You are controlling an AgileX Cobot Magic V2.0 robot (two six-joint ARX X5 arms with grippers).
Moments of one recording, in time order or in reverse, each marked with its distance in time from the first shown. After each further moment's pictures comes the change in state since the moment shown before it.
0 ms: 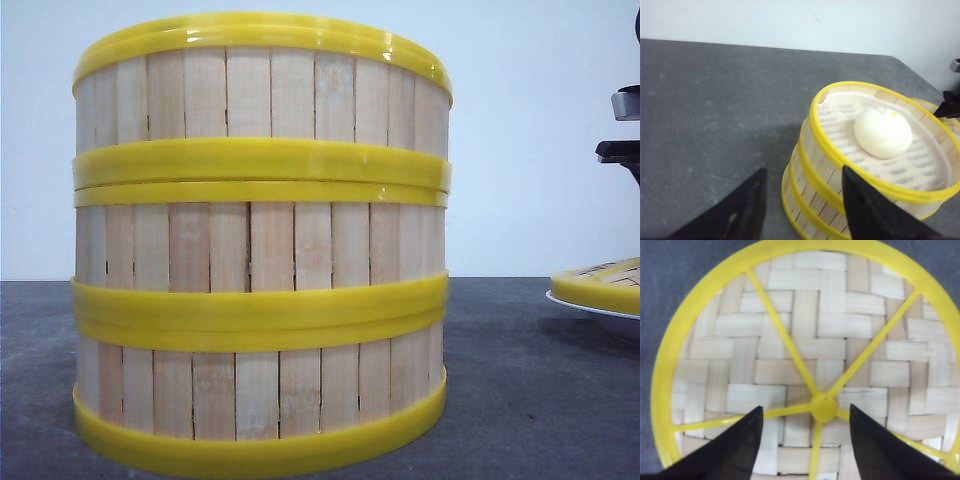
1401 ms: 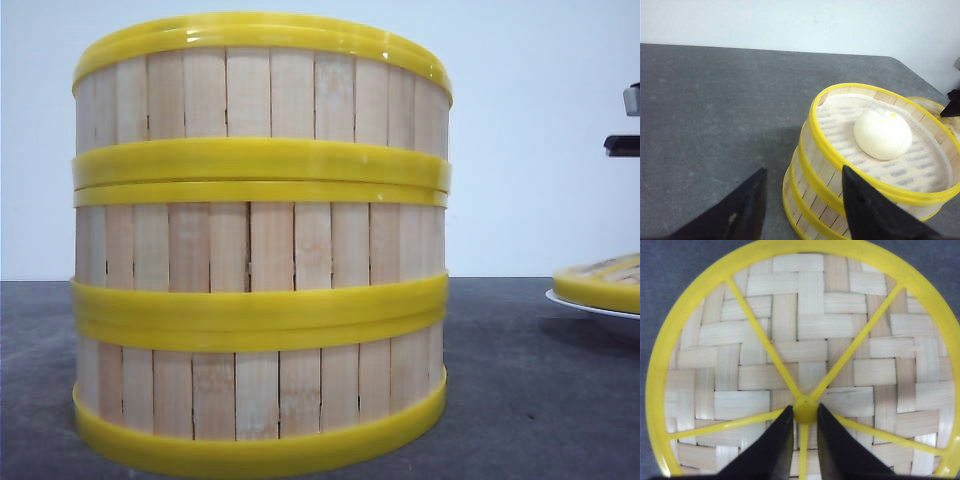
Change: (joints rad) left arm 0.000 0.000 0.000 0.013 0.000 0.015; right arm -0.019 -0.034 0.016 -0.033 -0.032 0.014
